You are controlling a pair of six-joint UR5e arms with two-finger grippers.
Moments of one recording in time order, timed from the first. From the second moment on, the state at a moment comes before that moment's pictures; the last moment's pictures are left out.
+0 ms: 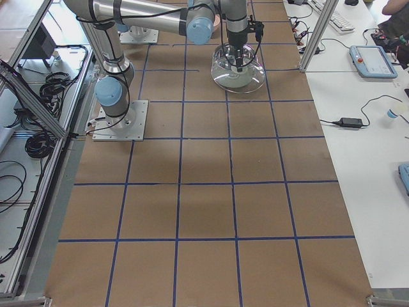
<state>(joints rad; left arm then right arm) -1.92 -1.95 -1.60 -0.97 1.53 -0.26 1.43 -1.51 1.62 -1.86 -1.57 -0.09</state>
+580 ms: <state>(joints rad) -1.94 -1.98 -1.60 -0.88 1.53 -0.22 1.42 -1.51 1.62 -1.86 -1.55 -0.11</state>
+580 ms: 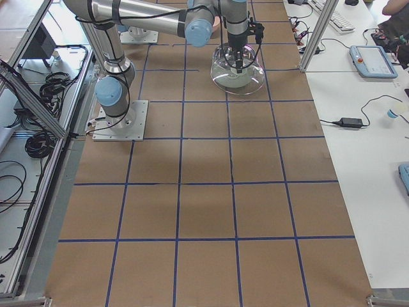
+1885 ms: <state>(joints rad) -1.66 -1.59 -1.61 -1.53 1.53 0.03 1.57 -1.48 1.61 -1.89 -1.52 0.00</state>
